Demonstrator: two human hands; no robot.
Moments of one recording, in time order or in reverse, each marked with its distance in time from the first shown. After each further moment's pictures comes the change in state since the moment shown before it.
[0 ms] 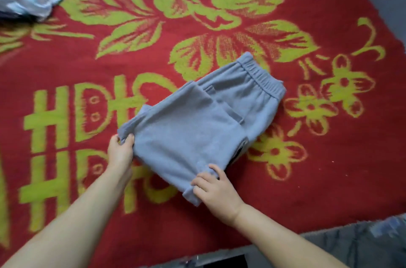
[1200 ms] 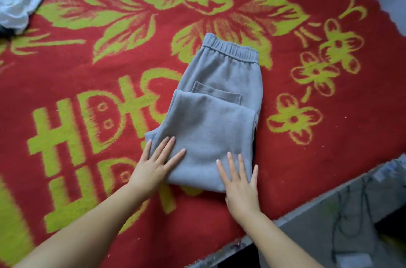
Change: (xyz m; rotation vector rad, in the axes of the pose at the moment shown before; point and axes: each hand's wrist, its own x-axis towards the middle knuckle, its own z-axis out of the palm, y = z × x) left_hand 0.035 -0.039 -0.082 1.662 -0.707 1.443; right_hand 0.023 -0.112 0.044 -0.075 -0.431 0.903
